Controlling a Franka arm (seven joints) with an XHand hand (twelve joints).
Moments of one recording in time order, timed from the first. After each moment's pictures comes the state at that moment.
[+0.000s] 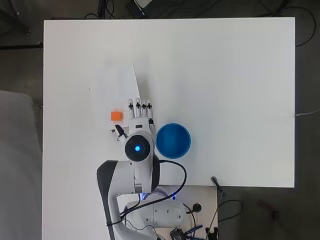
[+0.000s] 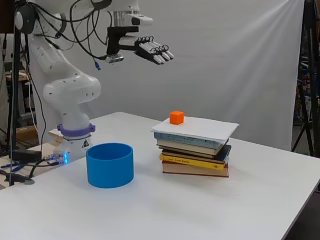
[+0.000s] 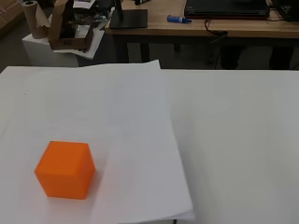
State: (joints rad) arm 0.01 -0.81 0.02 -2.38 0.04 1.60 -0.87
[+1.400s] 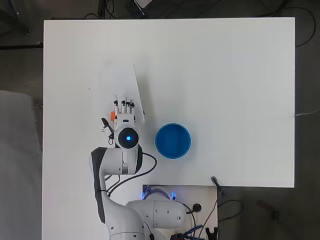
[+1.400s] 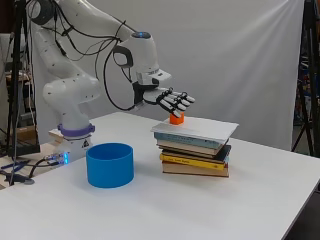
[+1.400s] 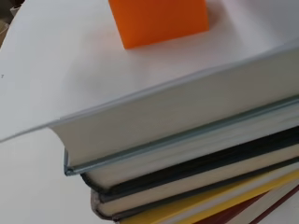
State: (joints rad) arm -0.03 -0.66 0.33 -2.79 0.50 2.18 -0.80
